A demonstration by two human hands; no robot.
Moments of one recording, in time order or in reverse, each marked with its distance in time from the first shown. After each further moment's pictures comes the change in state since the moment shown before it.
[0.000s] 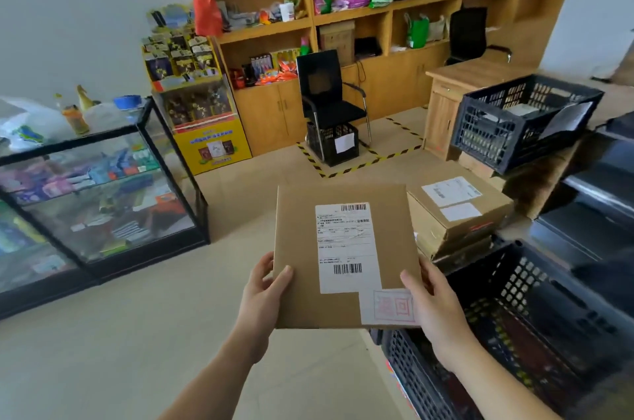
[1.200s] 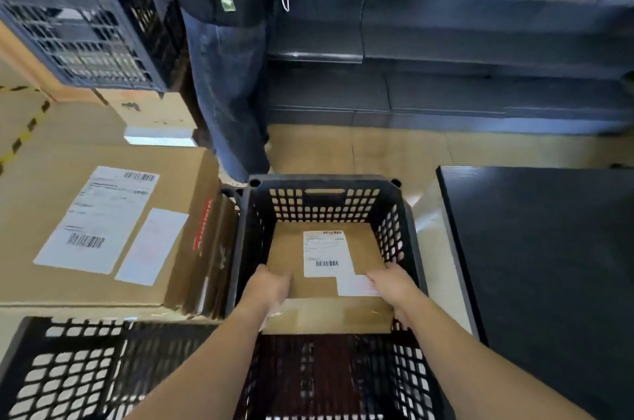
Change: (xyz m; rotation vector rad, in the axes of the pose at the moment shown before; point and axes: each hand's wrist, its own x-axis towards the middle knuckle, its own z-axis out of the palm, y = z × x) left_hand 0.245 -0.261 0.493 1.151 -1.024 -0.227; right_hand 0.142 0.218 -0.298 0.263 1.018 0.815
